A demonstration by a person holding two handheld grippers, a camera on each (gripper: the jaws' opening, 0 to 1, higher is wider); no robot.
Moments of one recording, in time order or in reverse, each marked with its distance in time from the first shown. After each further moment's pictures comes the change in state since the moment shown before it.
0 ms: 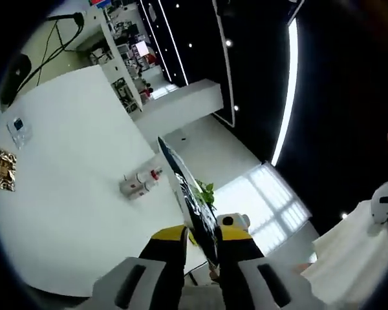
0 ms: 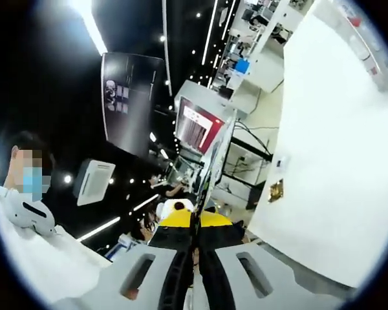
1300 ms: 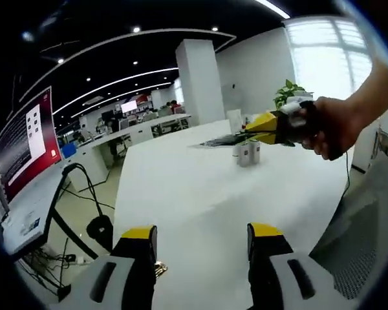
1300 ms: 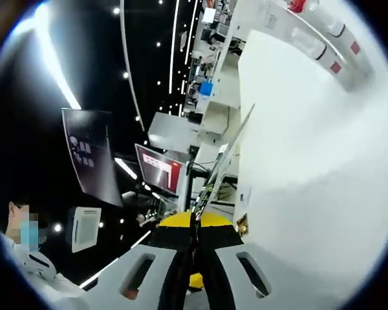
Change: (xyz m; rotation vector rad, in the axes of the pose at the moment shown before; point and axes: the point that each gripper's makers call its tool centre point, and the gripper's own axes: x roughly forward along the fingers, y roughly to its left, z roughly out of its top) left arm -0.038 0.129 0.024 1.043 0.214 0.824; right arm 0.007 -0.119 0.081 0.208 -0.177 -0.149
